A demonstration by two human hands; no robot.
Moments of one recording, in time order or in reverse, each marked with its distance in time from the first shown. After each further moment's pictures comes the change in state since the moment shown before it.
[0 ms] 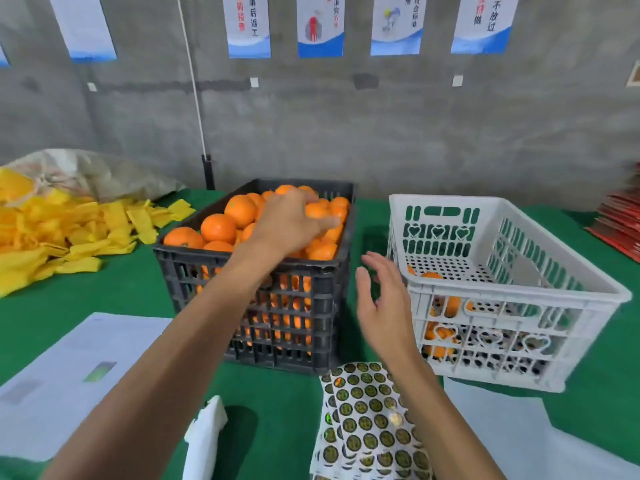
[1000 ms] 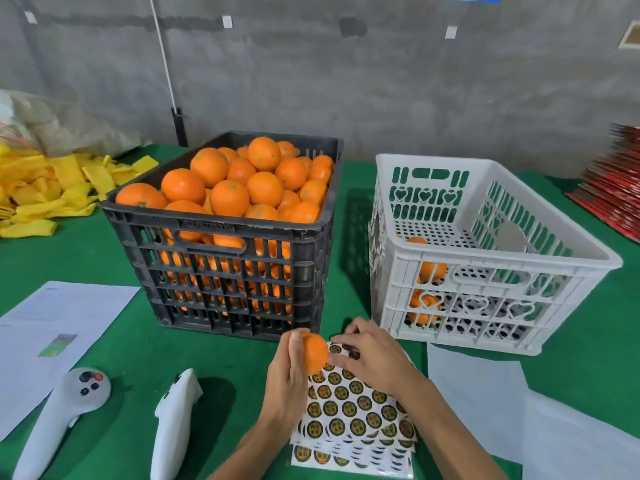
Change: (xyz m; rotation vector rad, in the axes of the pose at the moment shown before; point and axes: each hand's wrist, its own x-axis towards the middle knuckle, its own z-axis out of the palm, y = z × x) left_hand -0.198 -0.082 0.227 -0.817 0.035 -0.341; right_hand -0.074 0.114 0.000 -0.542 -0.822 0.051
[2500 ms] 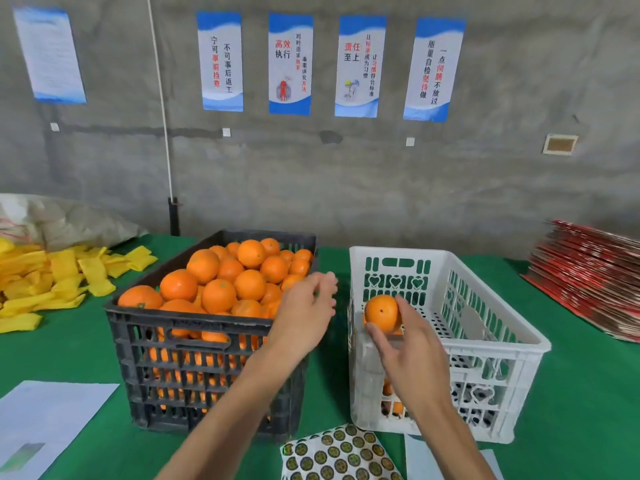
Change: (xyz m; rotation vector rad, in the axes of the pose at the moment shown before) left_hand 0.087 0.243 0.011 0.086 -0.193 0.357; right_hand -0.035 -0.030 -0.161 0.131 0.938 0.160
